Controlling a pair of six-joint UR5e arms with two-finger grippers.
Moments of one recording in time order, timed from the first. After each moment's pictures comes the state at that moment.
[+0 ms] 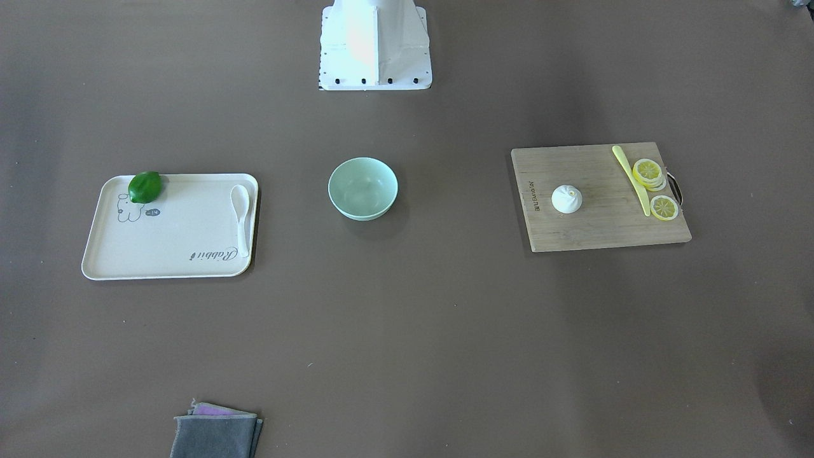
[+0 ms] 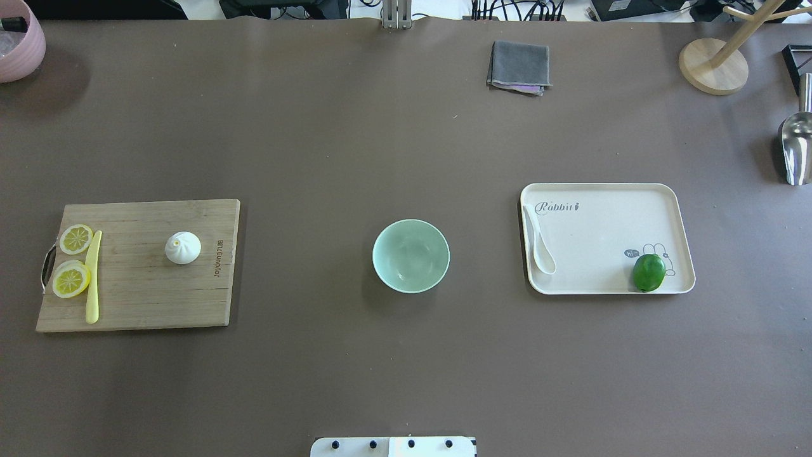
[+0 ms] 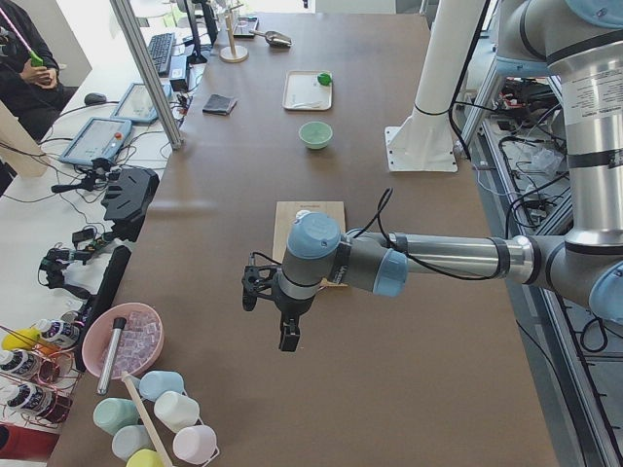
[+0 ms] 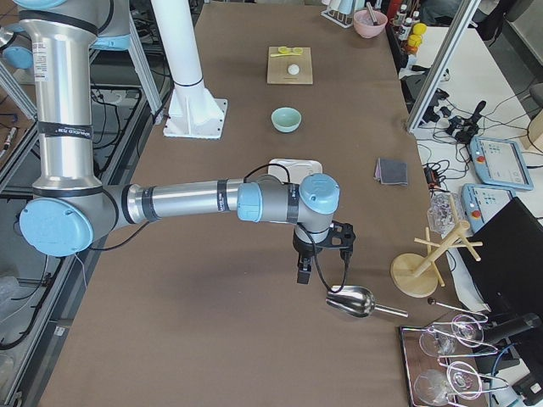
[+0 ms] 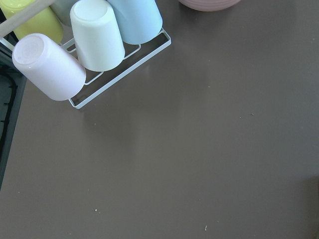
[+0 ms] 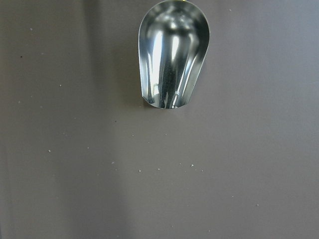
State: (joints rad) left arm -1.61 -1.35 -1.82 -1.81 -2.21 -0.25; right arm 1.54 -1.59 1.73 -1.69 2.28 0.13
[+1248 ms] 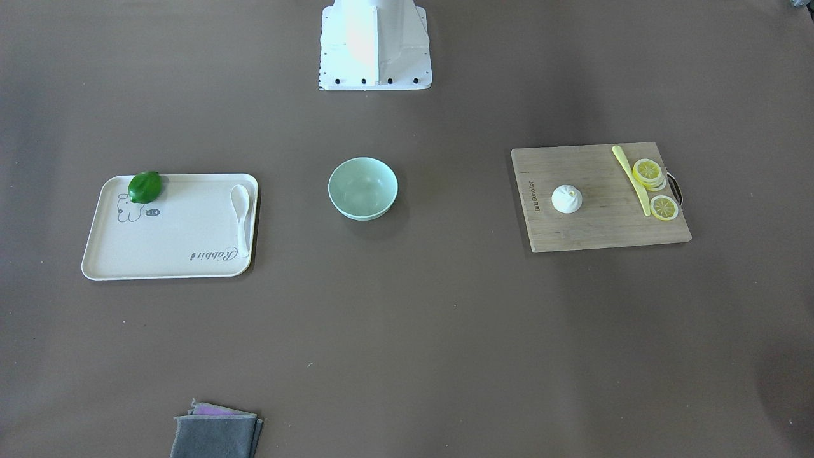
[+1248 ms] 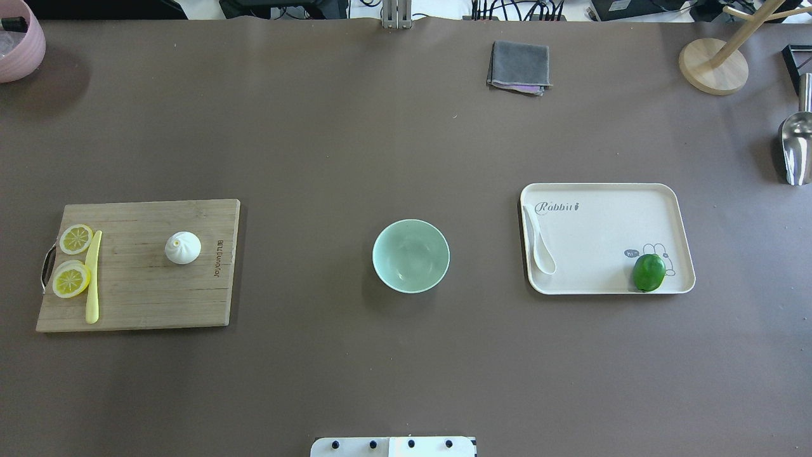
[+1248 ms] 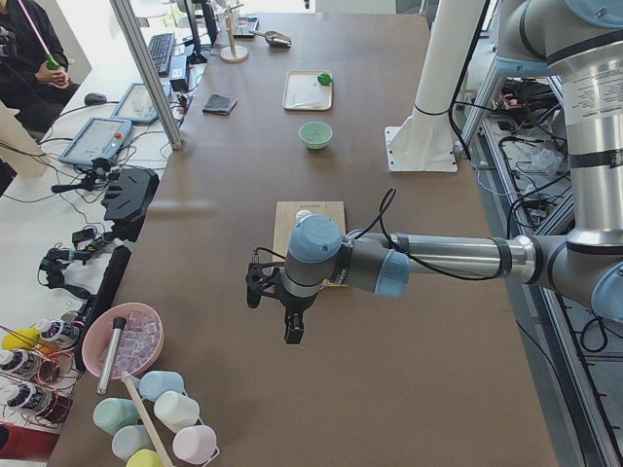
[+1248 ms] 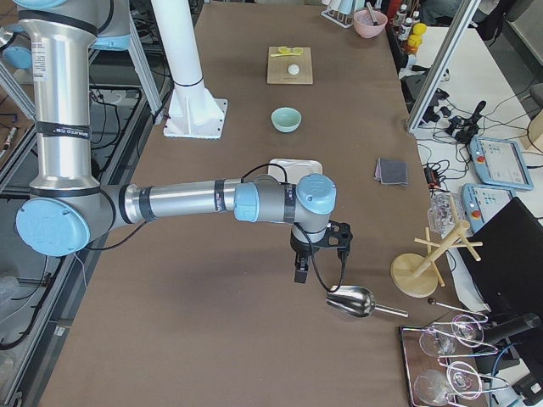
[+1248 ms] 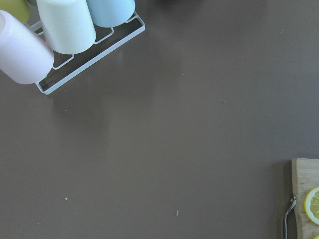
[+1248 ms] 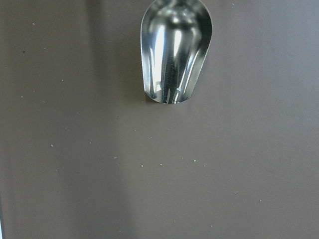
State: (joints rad) left arm -1.61 -1.35 -1.82 -1.81 -2.31 -0.26; right arm 1.54 -1.61 1.74 -1.69 2.29 0.13
